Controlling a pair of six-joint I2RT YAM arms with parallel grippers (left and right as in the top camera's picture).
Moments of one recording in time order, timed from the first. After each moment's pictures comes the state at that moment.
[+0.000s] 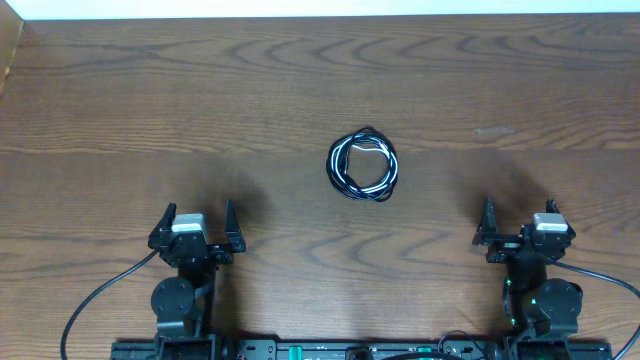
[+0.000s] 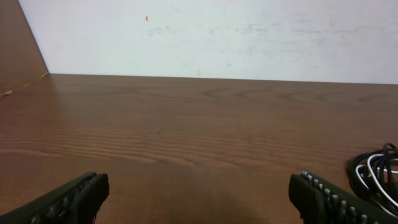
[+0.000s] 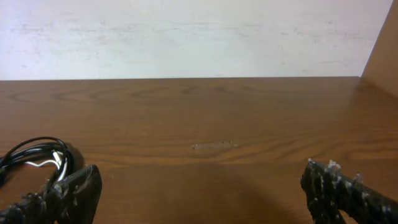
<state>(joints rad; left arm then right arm) 0.03 0.01 0.02 -0.12 -0.01 -0.01 0.02 0.01 0.01 -0.07 0.06 0.01</state>
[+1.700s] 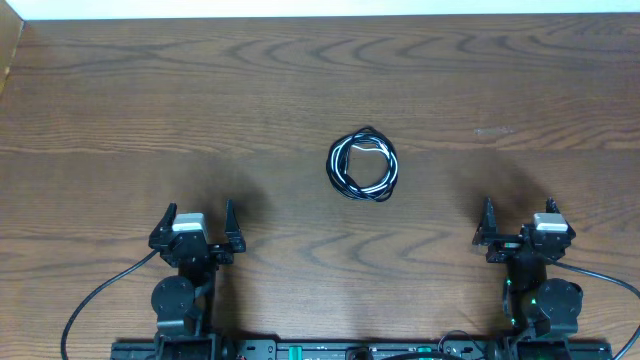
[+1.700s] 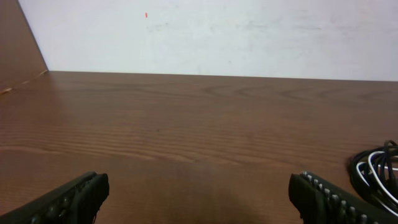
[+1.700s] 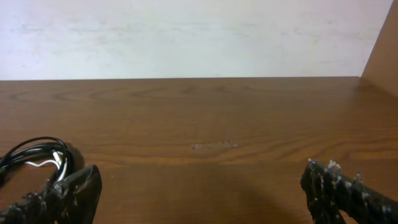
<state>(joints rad) 0.03 0.02 0.02 -0.12 -0.01 -0.01 0.02 0.01 0.01 -0.07 0.06 0.01</state>
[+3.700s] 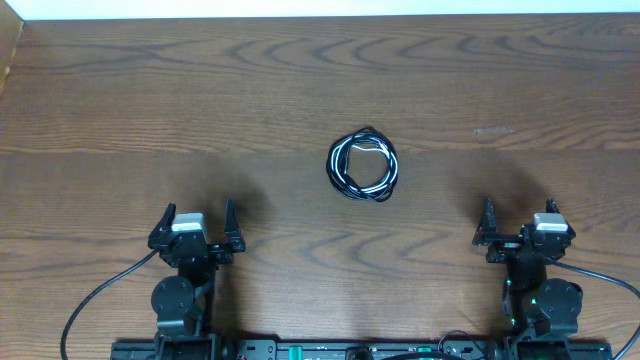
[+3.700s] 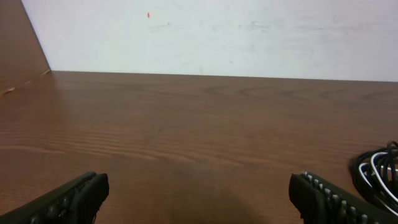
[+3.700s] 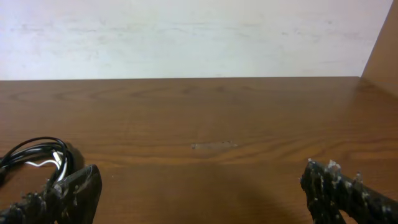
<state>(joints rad) 0.03 0.02 0.02 -0.12 -0.02 -0.01 0.02 0.01 0.01 -0.07 0.06 0.01</state>
